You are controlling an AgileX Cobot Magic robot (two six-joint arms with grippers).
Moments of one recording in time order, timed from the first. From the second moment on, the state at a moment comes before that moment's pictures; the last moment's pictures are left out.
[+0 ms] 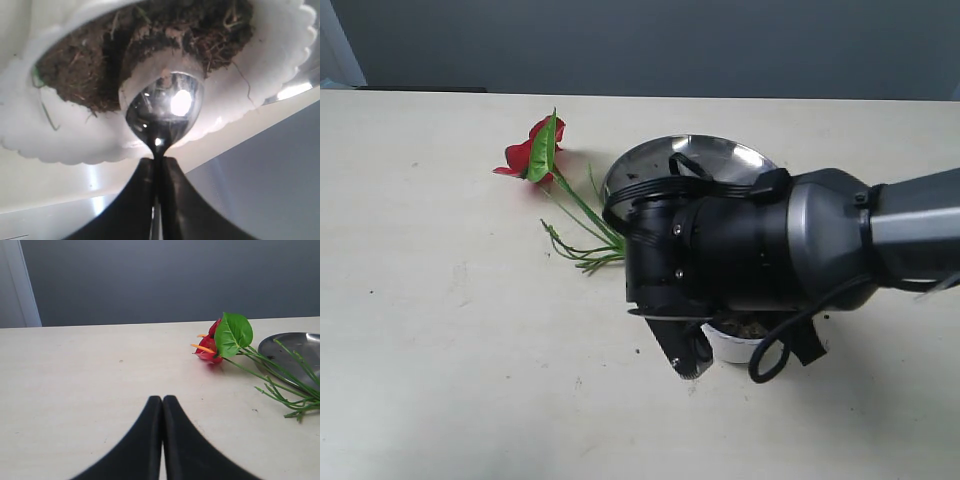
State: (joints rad) left arm -0.11 0.01 0.00 -0.05 0.23 0.01; right arm 1.17 1.82 -1.05 -0.80 1.22 -0.57
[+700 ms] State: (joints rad) left arm -0.11 0.01 0.00 -0.05 0.23 0.01; right arm 1.17 1.80 -1.05 -0.88 1.22 -0.57
